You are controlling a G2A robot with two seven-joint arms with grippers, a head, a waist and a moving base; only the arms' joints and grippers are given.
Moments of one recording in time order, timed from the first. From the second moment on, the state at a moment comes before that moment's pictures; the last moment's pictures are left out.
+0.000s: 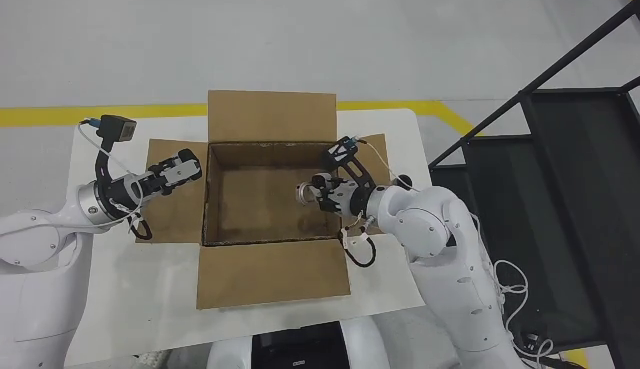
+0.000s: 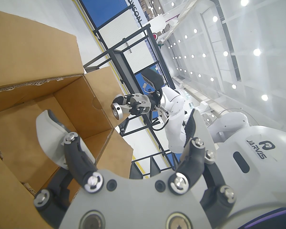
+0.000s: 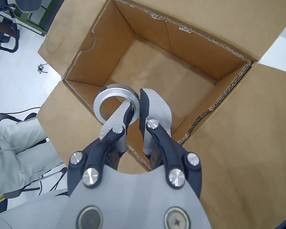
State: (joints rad) left arm 1.29 -1.05 -1.59 -1.70 -0.32 -0.38 -1.12; right arm -1.38 -1.40 1.32 -1.99 -0.89 -0.19 1.09
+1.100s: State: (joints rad) left arm 1.29 -1.05 -1.59 -1.70 -0.32 -0.38 -1.12; right arm -1.71 -1.35 1.72 -2.36 -0.64 -0.31 1.17
